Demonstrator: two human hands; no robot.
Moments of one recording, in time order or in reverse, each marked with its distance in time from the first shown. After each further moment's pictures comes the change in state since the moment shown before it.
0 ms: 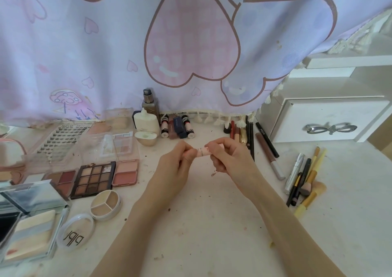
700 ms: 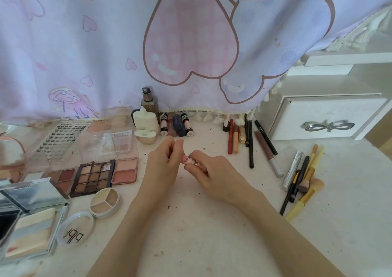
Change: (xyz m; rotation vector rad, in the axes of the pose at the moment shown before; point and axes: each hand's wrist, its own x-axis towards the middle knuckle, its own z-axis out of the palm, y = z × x) left_hand 0.004 -0.001 -0.004 -0.120 0.190 -0.216; right_hand -0.010 0.012 0.017 -0.838 -0.240 -0.287
